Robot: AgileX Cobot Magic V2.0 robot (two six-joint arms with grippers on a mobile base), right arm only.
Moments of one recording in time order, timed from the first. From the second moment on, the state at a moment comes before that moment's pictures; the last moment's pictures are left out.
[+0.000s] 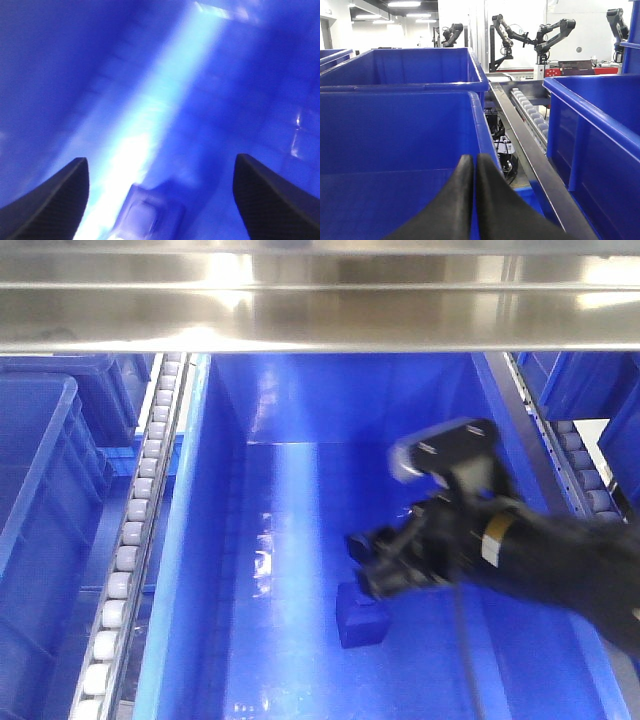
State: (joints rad) arm 0.60 1.24 -0.73 0.07 0.20 0.02
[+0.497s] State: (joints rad) arm 0.49 0.88 -0.67 0.07 0.26 0.03
